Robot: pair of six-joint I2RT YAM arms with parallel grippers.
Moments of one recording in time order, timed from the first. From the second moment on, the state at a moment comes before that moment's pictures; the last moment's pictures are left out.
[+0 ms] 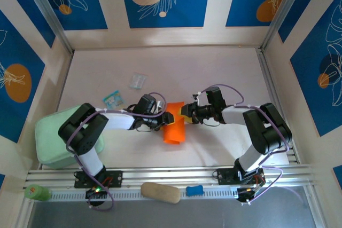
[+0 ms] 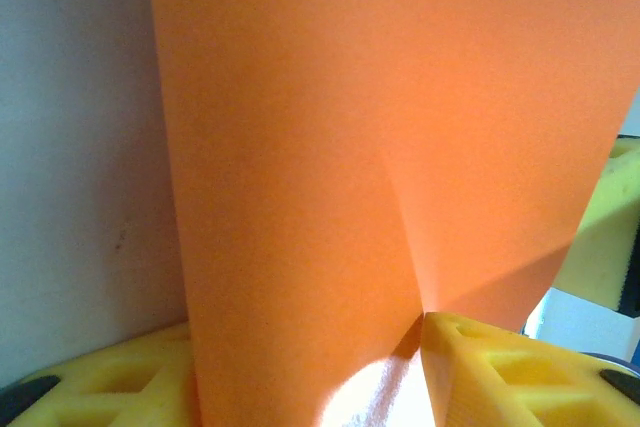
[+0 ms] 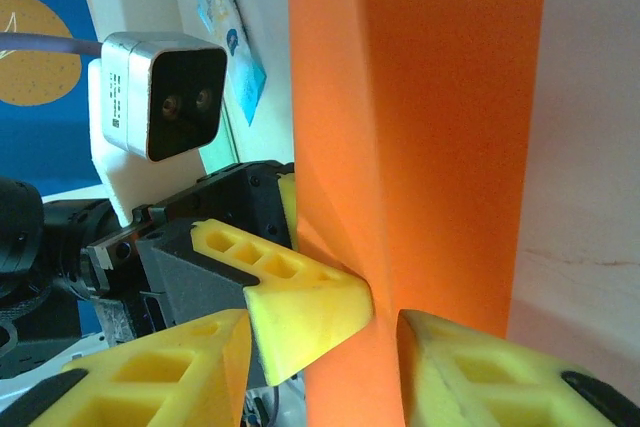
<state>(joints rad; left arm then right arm) -0.67 1.72 0.73 0.16 0.54 -0.99 0.37 1.62 0.62 0.19 -0.93 0.91</state>
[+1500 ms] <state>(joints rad) -0.66 1.50 0.73 -0.03 0.35 -0.88 0.36 1.58 0.72 -0.13 -0.86 0.73</state>
